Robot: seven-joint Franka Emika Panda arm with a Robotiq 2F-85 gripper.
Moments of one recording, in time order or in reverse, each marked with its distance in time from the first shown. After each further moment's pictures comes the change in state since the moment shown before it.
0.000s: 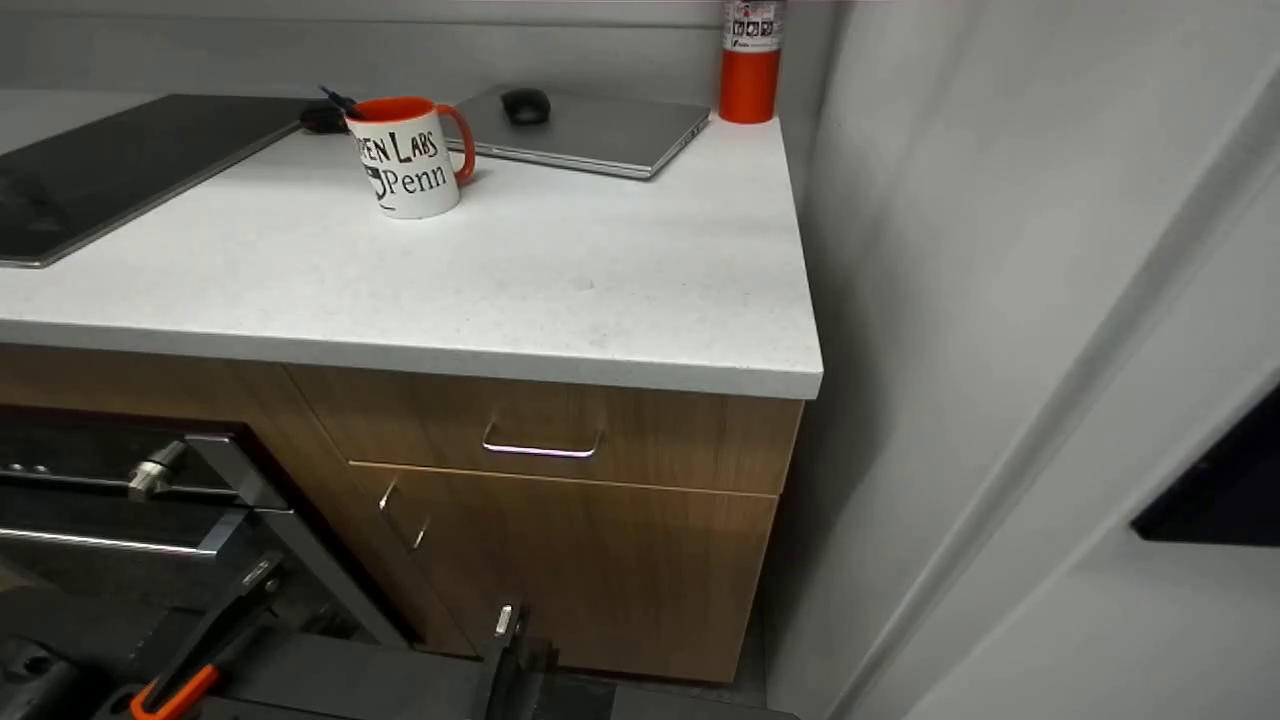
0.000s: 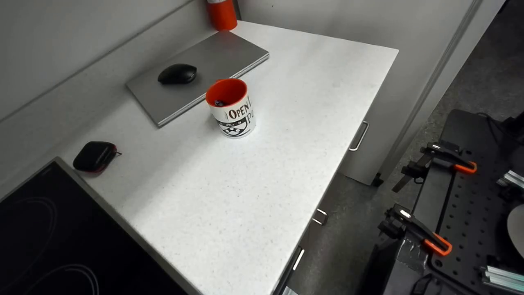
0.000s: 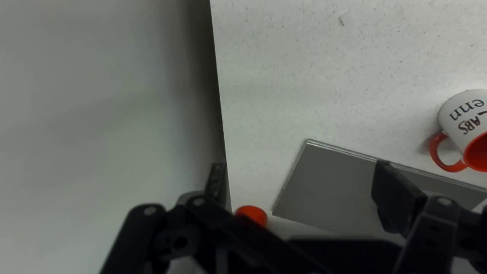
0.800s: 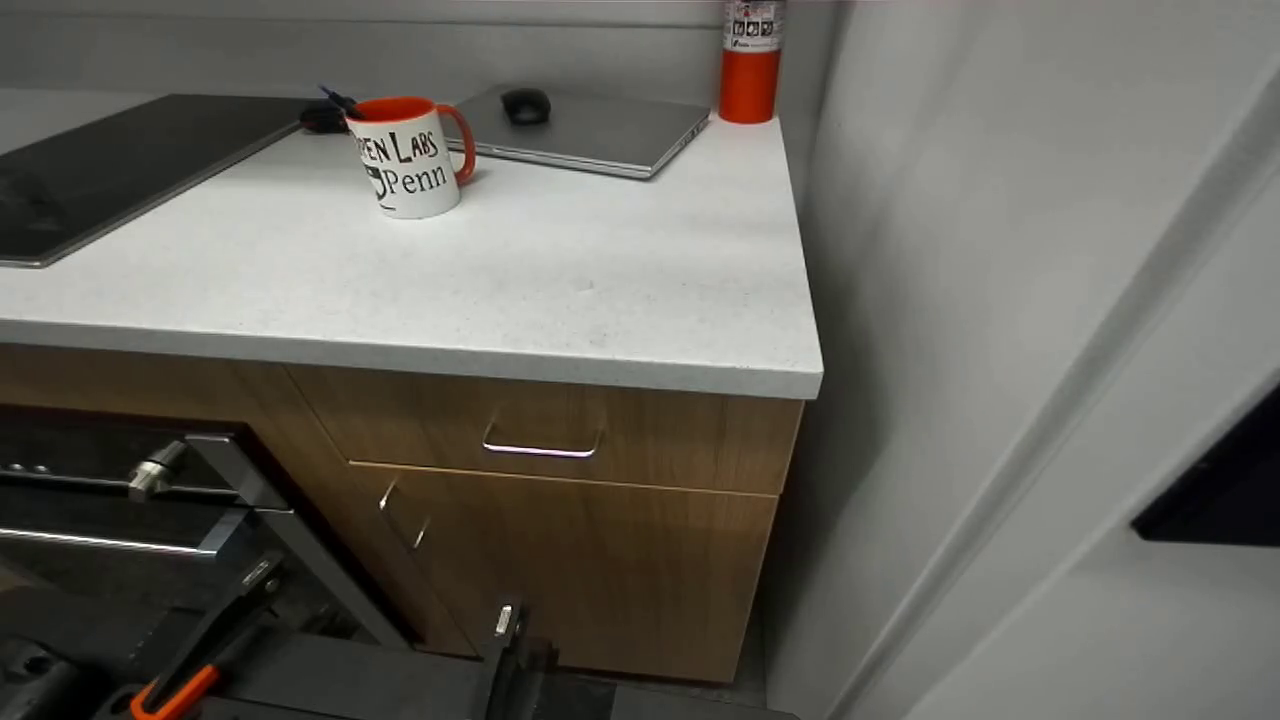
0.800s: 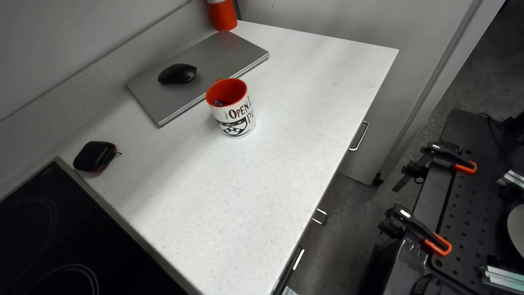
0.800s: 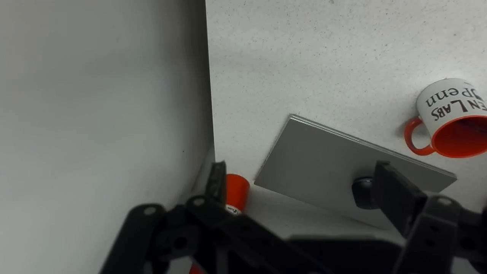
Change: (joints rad) arm 0.019 -0.092 0.030 -0.063 0.000 0.057 -0.025
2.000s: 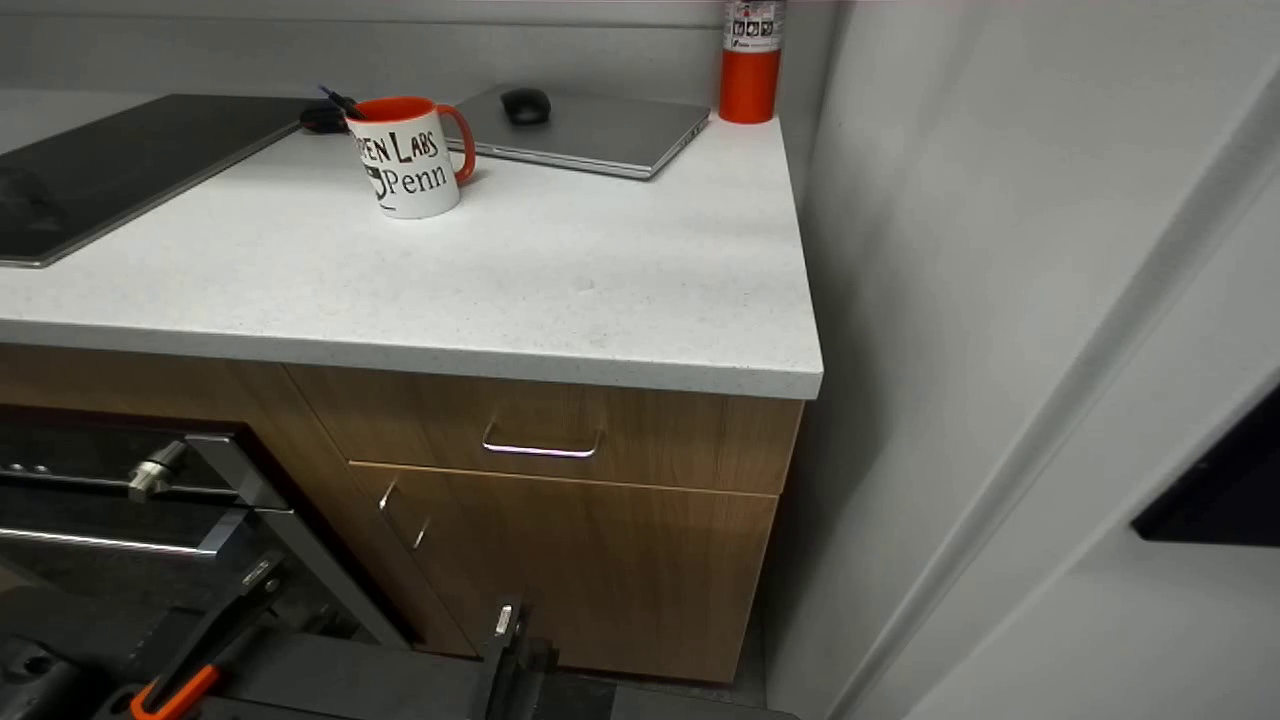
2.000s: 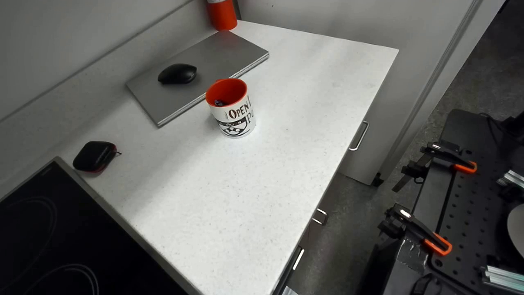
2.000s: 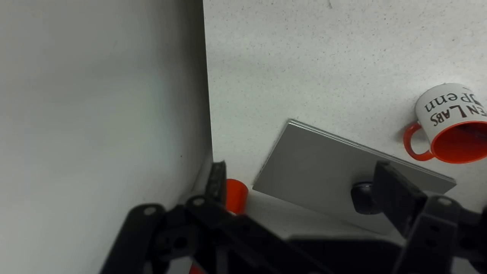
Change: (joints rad) arm 0.000 0.004 0.000 -0.008 0.000 0.000 0.001
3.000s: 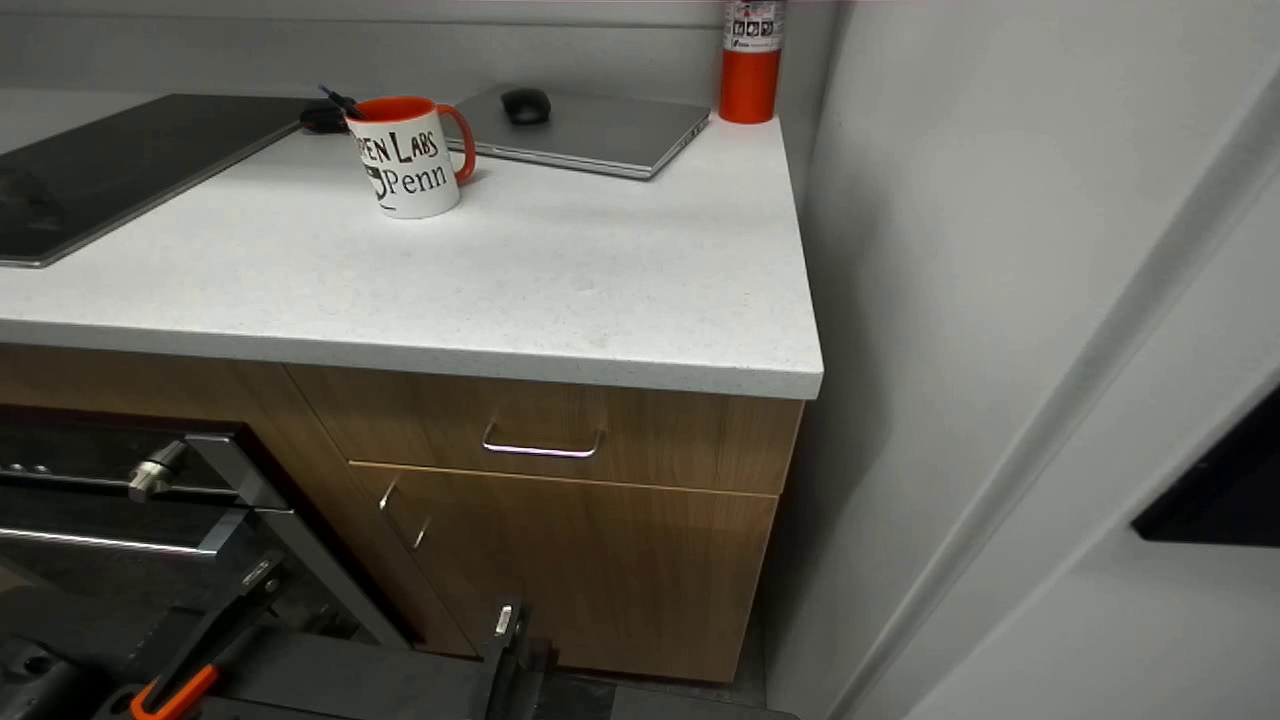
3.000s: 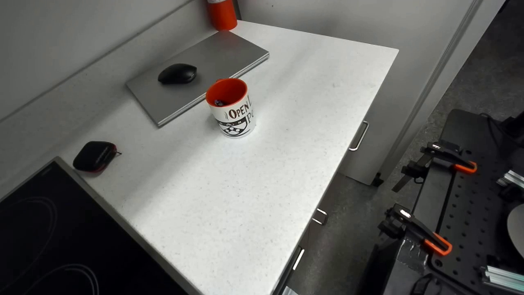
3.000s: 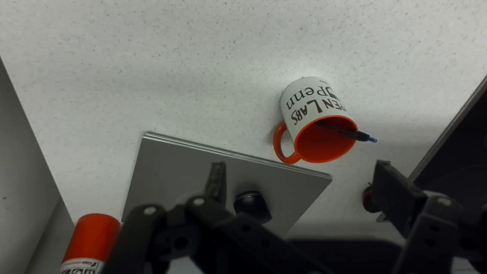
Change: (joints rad) arm 0.212 0.140 -0.017 -0.055 0.318 0.098 -0.020
